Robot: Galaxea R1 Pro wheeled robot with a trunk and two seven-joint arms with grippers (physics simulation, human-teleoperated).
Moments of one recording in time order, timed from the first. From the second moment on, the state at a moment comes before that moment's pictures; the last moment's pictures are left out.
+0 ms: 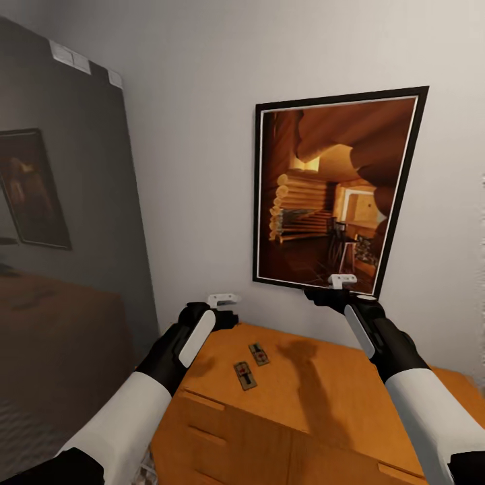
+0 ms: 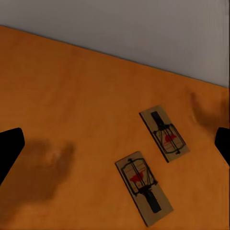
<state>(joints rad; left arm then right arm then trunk) -0.81 -0.17 -0.33 -0.95 0.54 0.81 0.44 -0.82 -0.15 0.13 -0.97 -0.24 0.55 0.06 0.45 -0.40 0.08</state>
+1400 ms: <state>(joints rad) -0.81 -0.17 -0.32 -0.95 0.54 0.81 0.44 -0.82 -0.15 0.14 -0.97 -0.24 0.55 0.06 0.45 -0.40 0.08</state>
